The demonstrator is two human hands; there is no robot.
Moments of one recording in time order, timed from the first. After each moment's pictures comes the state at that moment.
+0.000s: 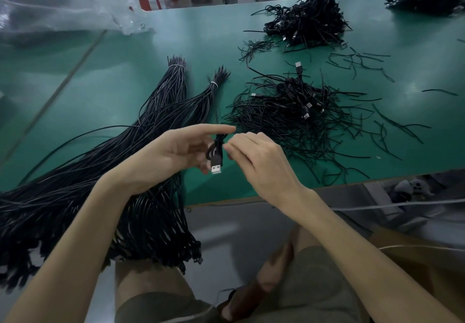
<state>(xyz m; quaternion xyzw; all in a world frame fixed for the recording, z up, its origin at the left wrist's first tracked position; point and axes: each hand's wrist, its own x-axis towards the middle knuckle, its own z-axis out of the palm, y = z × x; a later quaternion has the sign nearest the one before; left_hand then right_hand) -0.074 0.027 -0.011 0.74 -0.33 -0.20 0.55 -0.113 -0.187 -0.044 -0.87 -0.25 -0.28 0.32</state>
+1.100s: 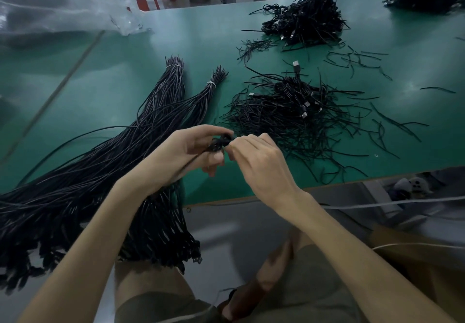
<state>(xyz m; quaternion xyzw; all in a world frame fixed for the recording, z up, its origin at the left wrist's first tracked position) -0.069 0.012 -0.027 0.77 -0.29 -0.15 0.55 -0.108 -0.187 -0.061 -0.86 -0.24 -0.35 0.26</state>
